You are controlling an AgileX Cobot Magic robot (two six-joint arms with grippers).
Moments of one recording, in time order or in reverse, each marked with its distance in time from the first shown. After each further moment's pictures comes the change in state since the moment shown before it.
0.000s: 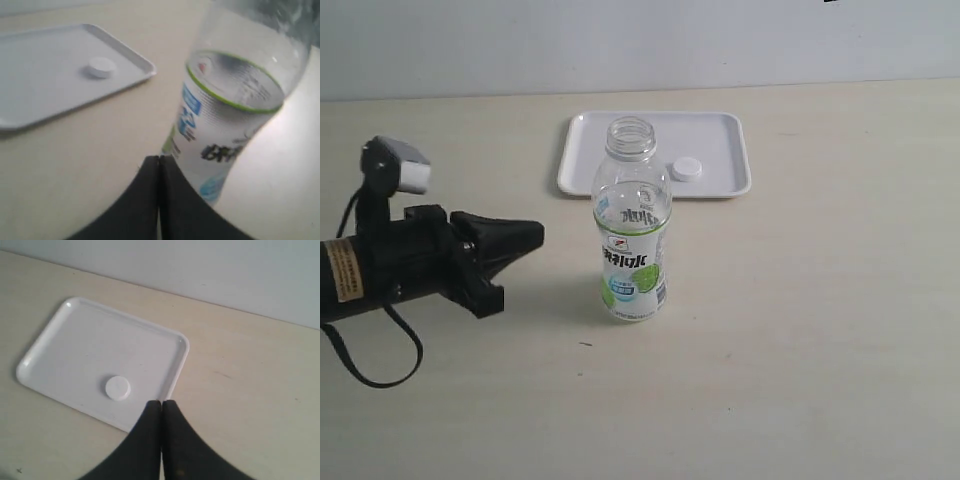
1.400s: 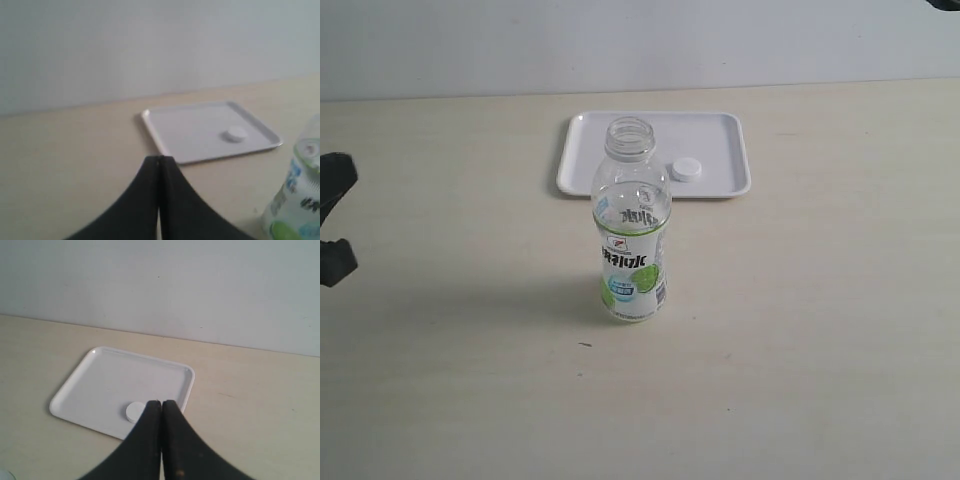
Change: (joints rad) left arm 0.007 -0.785 0.245 -0.540 0.479 0.234; right arm 0.002 -0.422 0.459 0.226 -0.314 -0.136
